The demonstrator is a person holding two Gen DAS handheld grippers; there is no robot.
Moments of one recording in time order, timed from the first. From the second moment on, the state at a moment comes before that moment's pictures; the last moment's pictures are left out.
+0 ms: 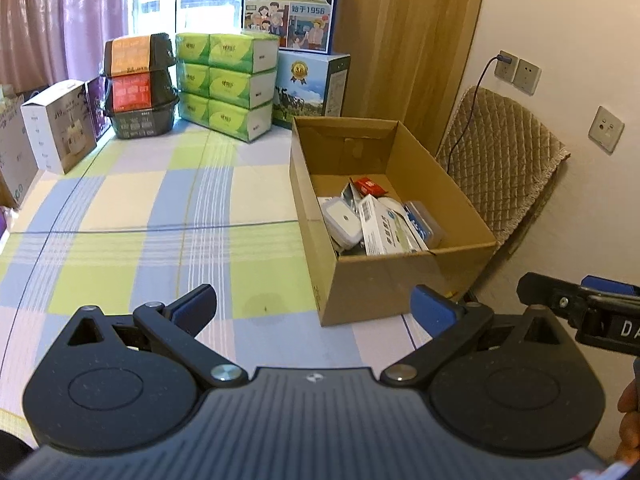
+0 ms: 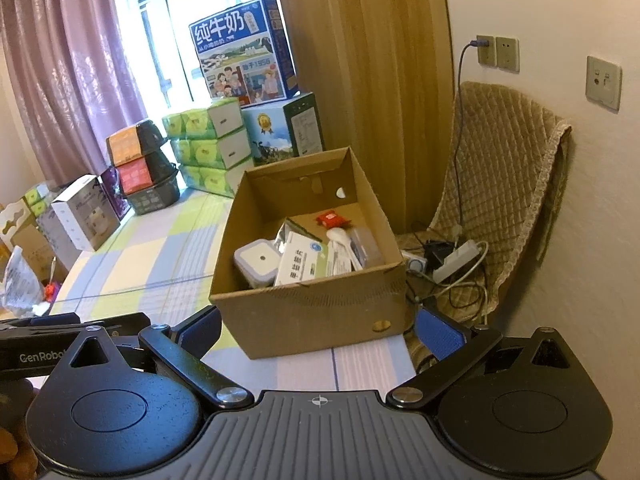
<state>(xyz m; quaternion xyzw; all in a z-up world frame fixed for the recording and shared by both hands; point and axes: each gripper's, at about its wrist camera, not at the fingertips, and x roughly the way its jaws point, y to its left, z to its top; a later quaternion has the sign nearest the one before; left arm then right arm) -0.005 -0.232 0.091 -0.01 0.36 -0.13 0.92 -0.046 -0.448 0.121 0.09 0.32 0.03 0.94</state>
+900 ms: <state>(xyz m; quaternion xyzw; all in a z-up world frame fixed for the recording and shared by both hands) -0.020 -0.233 0.082 -0.01 0.38 -0.12 0.92 -0.071 -0.441 0.116 0.08 0.34 0.03 0.94</state>
